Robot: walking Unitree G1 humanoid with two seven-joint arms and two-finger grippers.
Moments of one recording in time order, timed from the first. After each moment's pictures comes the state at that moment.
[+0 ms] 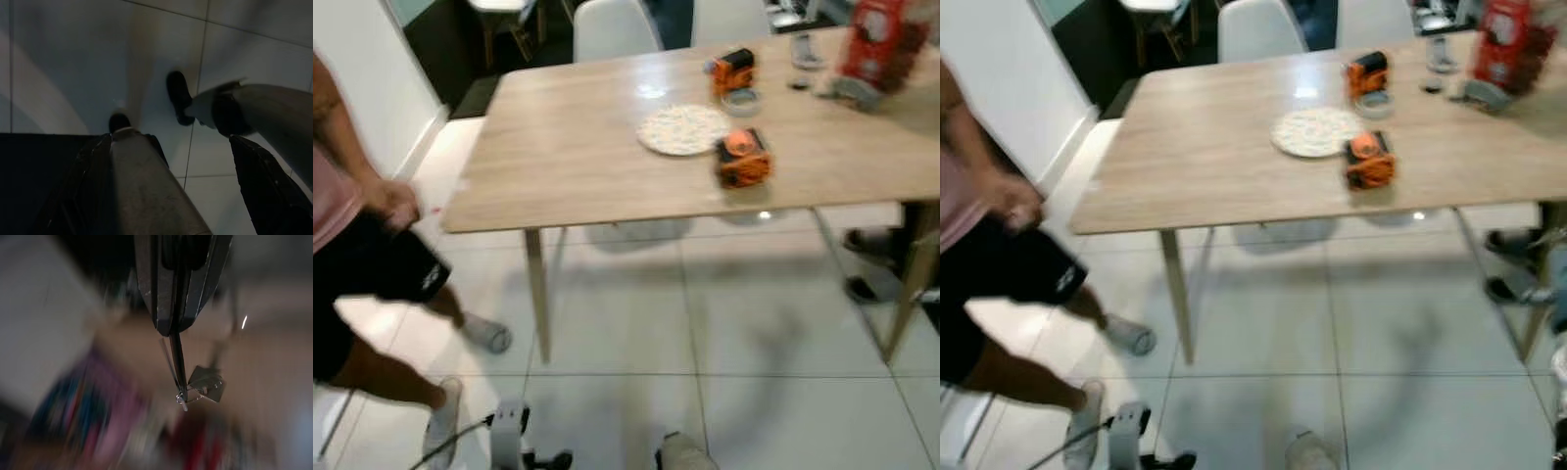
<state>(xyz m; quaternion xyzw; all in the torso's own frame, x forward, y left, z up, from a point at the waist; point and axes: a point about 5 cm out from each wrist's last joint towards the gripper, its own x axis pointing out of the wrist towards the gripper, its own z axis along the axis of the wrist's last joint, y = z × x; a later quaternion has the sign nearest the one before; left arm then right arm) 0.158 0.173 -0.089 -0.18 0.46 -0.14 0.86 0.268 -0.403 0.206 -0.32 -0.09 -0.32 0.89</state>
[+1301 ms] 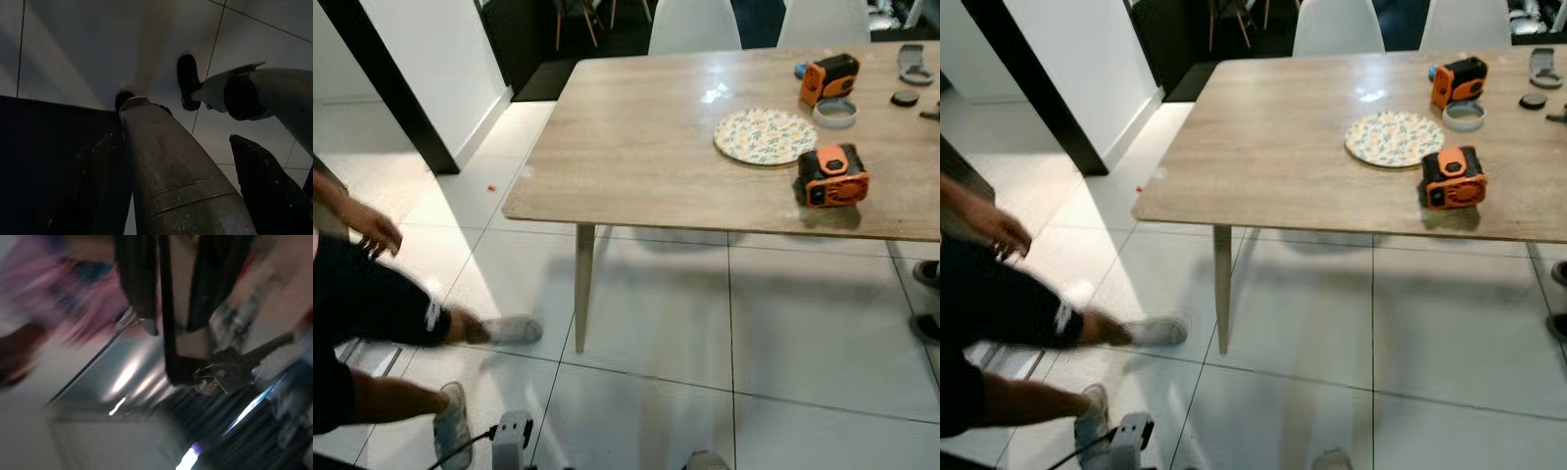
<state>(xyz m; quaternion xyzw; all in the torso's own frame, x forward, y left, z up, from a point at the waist) 0.143 0.167 -0.095 -0.19 0.48 -0.16 0.84 0.297 -0.362 0.338 -0.52 -0.17 -0.23 0.81</state>
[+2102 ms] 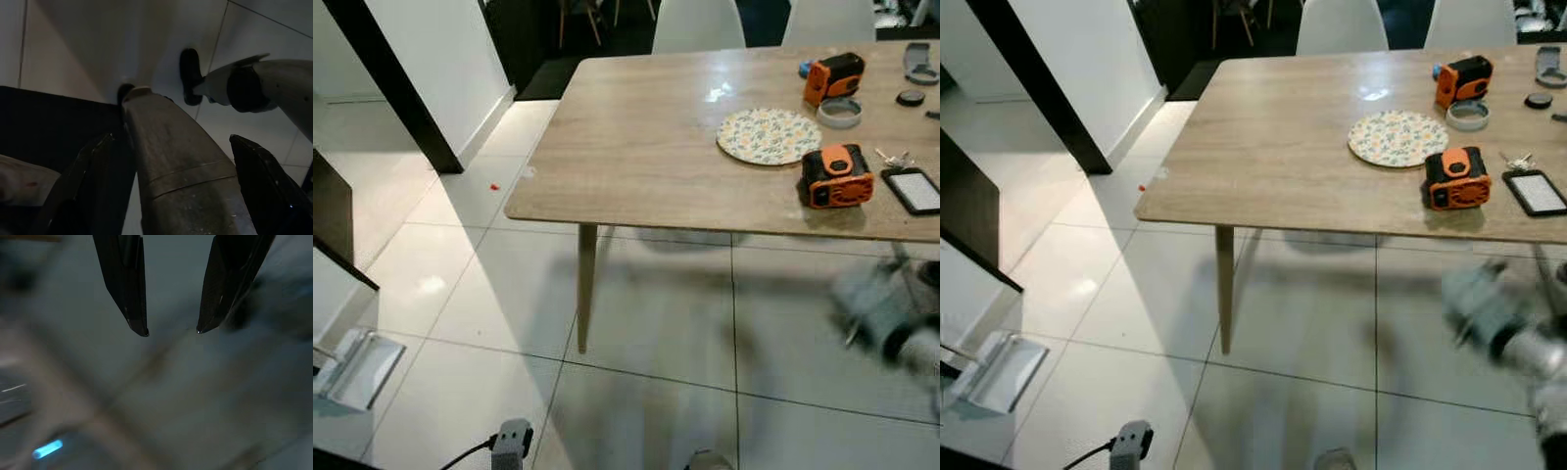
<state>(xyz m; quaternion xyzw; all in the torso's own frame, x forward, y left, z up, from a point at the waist) 0.134 0.168 -0.097 -0.20 0.49 -0.16 0.83 0.230 -0.315 0.057 -0.27 0.32 0.20 0.89</state>
